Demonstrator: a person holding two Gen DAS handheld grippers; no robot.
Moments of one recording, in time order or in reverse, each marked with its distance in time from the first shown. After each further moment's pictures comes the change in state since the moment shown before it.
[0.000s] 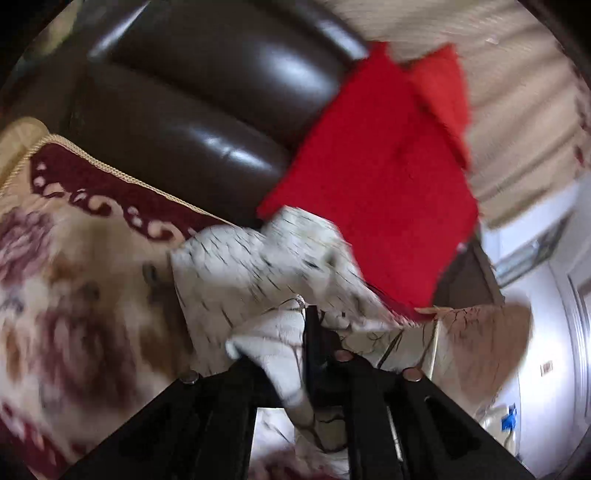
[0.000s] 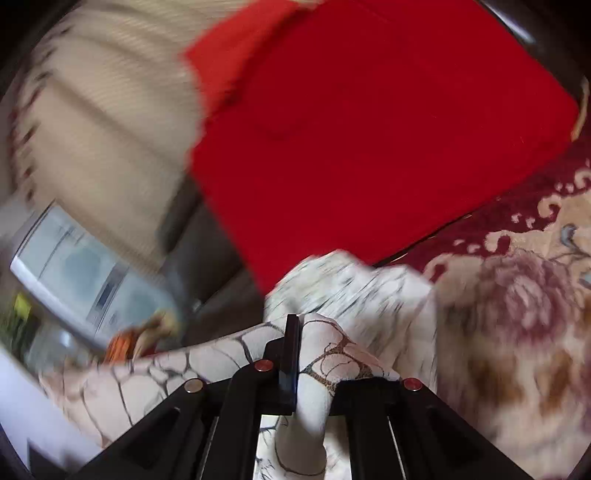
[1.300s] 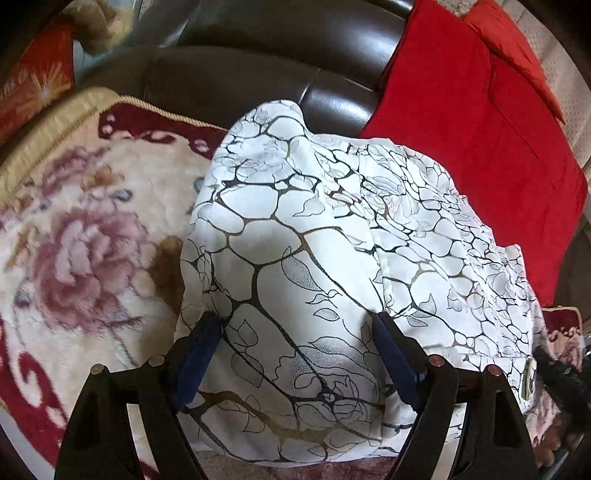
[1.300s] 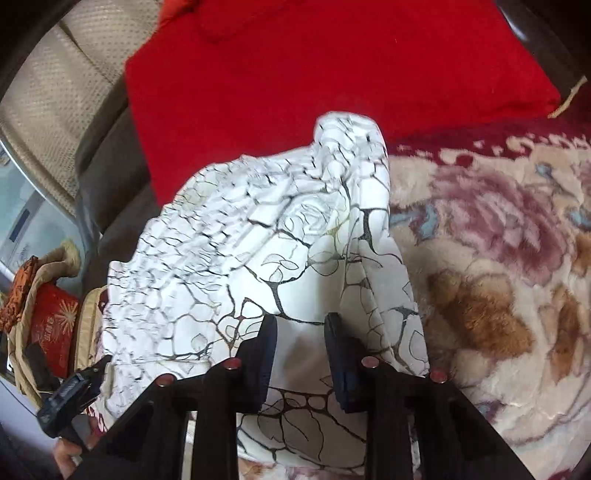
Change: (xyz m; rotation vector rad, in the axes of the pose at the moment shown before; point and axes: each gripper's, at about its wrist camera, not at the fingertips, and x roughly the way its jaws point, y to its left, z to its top) left arm 0.080 -0.024 -0.138 0.041 -0.136 0.469; right arm 0.047 -0.035 -0.122 -0.216 0.122 -0.322
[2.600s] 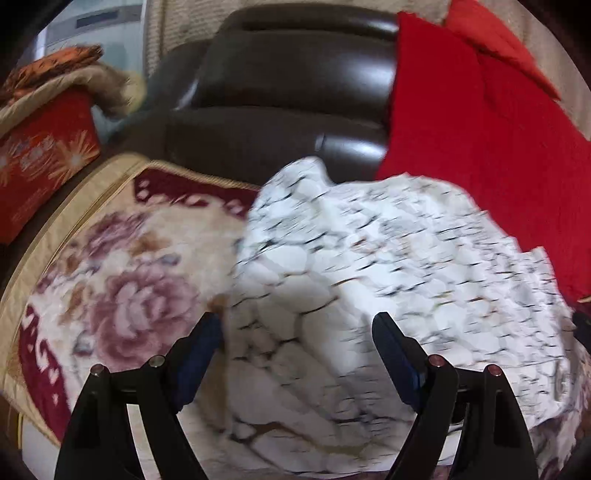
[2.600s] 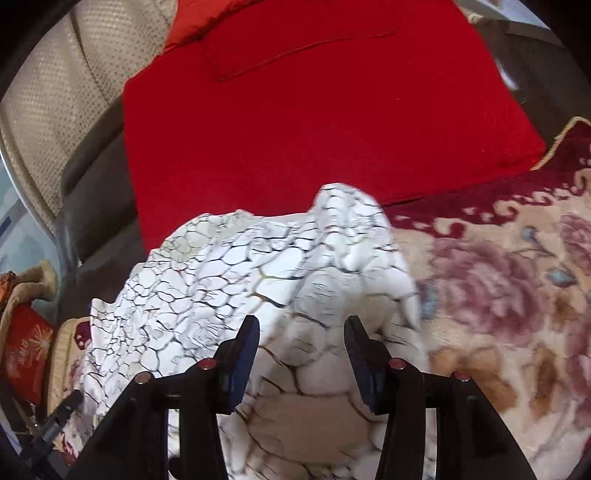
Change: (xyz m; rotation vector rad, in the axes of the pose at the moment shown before) left arm -0.020 0.000 0.003 0.096 -0.145 0.178; right arm -0.009 0.038 0.025 -0.019 -0.166 -0.152
